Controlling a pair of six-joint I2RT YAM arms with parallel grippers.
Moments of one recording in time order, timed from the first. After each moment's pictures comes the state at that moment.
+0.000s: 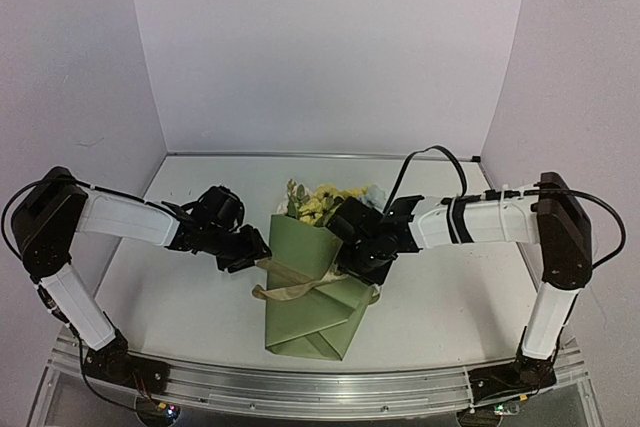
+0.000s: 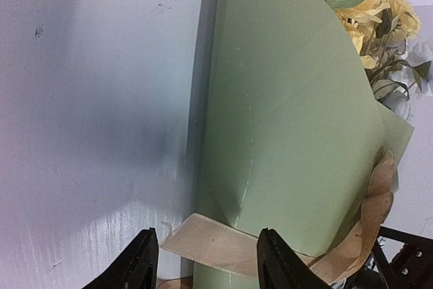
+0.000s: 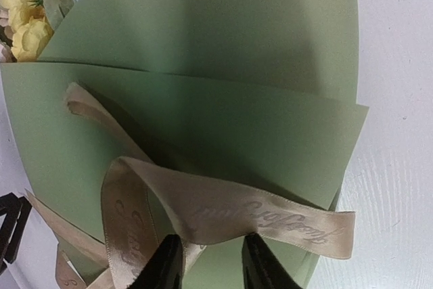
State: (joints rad) left arm -0.69 1.64 0.83 -0.09 0.17 -0.97; right arm 1.01 1.87 1.30 -0.63 0.25 1.36
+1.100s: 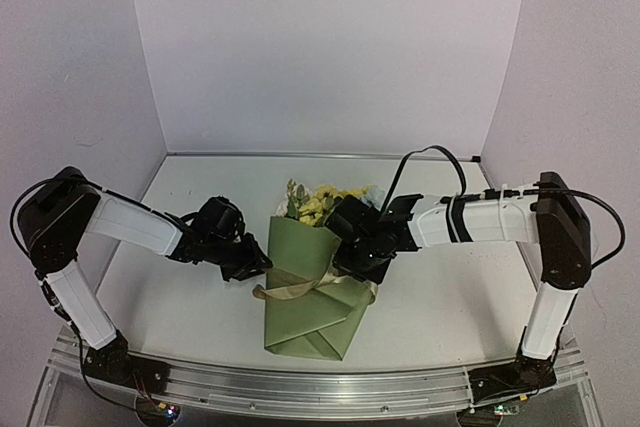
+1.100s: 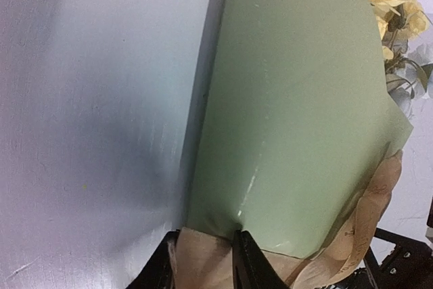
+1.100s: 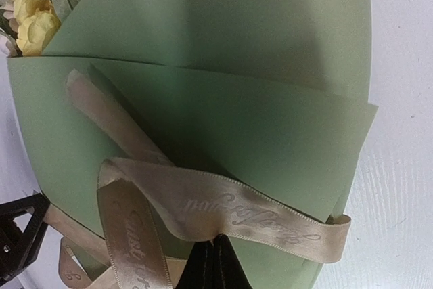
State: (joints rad) left arm -0.69 1.69 0.76 0.05 0.27 -1.09; right arm 1.01 1.87 1.32 -0.63 0.23 1.34
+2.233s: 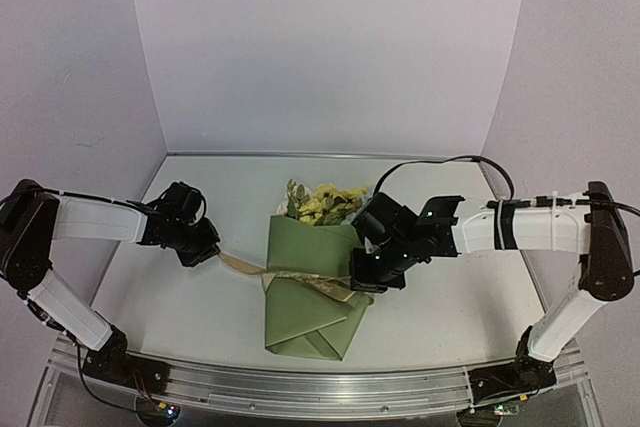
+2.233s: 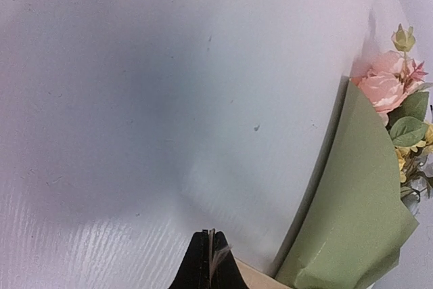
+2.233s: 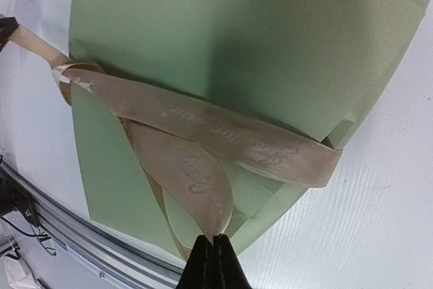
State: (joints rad) left arm -0.48 1.50 0.72 -0.19 0.05 -1.01; right arm 1.02 1.64 1.16 -0.63 -0.04 0.95
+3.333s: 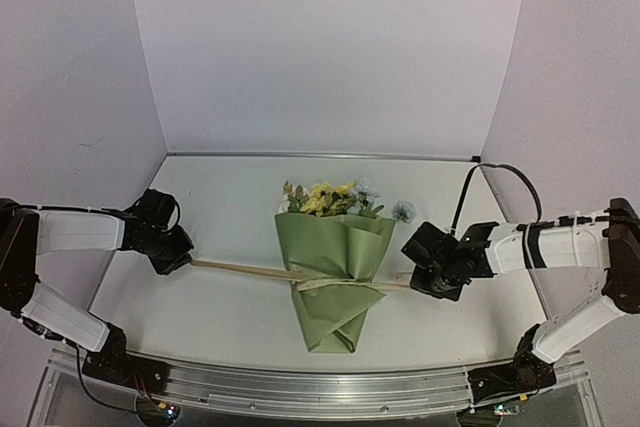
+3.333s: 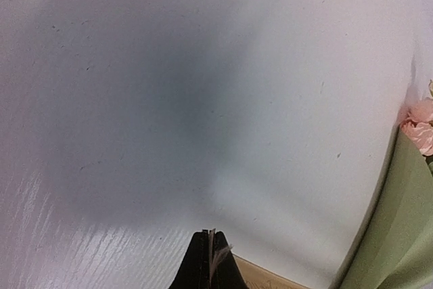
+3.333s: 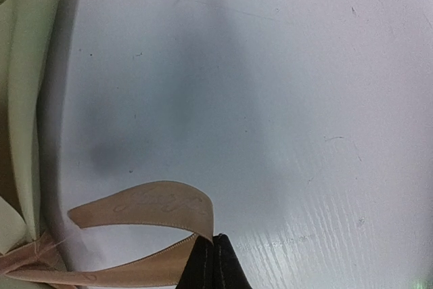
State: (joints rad) left arm -0.32 1.36 0.62 -0.30 0.02 -0.96; right arm 0.87 1.45 0.77 -0.61 0.42 1.20
